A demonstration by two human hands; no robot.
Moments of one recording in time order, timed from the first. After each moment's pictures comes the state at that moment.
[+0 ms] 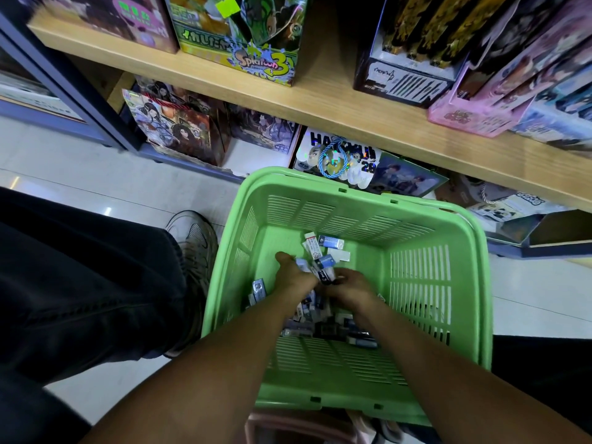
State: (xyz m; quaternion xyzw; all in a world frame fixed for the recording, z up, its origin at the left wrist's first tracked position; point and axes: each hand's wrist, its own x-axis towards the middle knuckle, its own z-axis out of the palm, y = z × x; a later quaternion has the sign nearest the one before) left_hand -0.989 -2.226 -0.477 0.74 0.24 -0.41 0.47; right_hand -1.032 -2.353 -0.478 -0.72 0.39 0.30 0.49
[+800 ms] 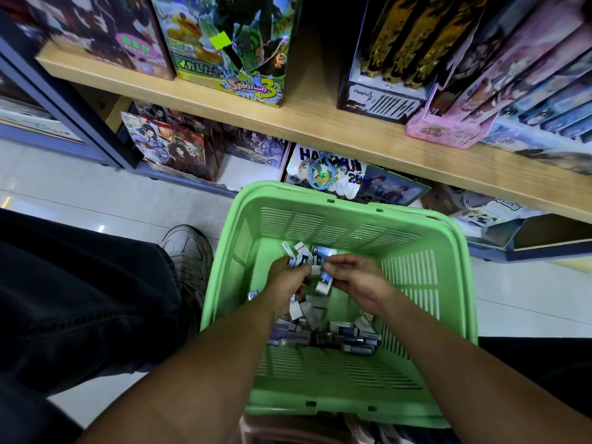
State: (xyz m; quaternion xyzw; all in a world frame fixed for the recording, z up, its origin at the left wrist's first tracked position) left_hand -0.973 -2.218 -0.464 0.64 0.29 -0.40 0.59; right_hand -1.004 -2.378 -0.434 -0.57 0.38 0.22 0.70
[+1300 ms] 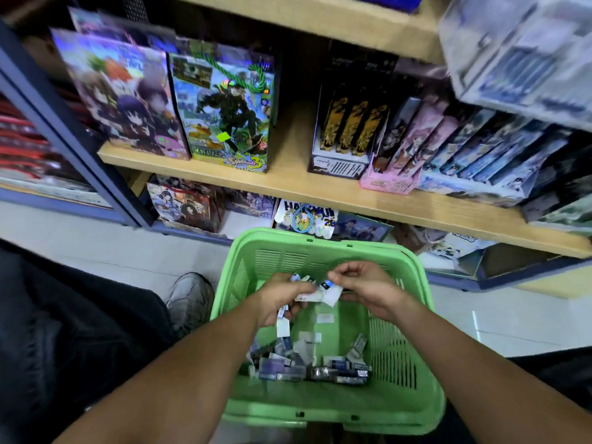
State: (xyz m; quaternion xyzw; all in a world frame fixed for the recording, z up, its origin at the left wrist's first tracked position) left_hand -0.950 -2.206 -0.378 0.64 0.12 -0.47 0.59; right_hand -0.989 -2.397 -0.343 -0.66 0.28 0.20 0.67
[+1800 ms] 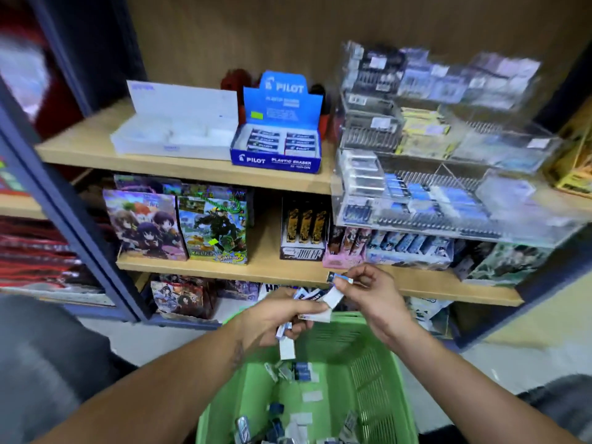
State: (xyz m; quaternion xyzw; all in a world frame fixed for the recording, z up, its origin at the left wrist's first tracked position) left_hand -0.921 -2.229 -0.213 0.61 -0.03 -0.46 0.64; right_hand -0.988 -2.407 -0.179 -0.68 0.20 -0.09 0.70
